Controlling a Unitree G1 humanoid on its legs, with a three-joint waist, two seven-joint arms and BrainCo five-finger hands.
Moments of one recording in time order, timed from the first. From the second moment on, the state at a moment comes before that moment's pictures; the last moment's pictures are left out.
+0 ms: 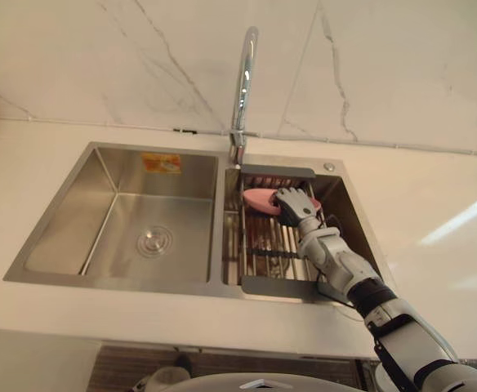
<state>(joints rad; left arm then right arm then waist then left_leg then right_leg) 0.23 0.20 -0.01 0.97 -0.31 0.28 -0.03 -0.47 -0.44 0.43 0.54 -0.87 -0.17 -0.34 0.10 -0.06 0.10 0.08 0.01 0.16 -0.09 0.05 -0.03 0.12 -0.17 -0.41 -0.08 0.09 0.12</state>
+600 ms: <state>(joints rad) 0.24 0.20 -0.02 0.96 -0.31 0.27 -0.03 -0.47 -0.50 0.39 0.41 -0.87 -0.21 -0.43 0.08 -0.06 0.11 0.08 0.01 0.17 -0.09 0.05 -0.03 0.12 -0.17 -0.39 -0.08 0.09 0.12</state>
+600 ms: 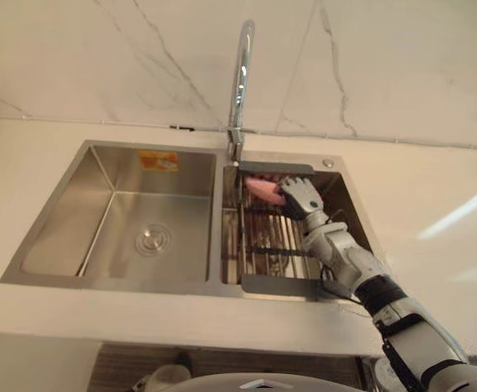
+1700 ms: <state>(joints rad) 0.28 0.19 -0.02 0.96 -0.31 0.28 -0.01 -0.24 -0.60 0.01 0.05 -0.77 -0.18 -0.51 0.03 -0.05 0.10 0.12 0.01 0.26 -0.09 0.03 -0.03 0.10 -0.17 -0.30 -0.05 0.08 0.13</state>
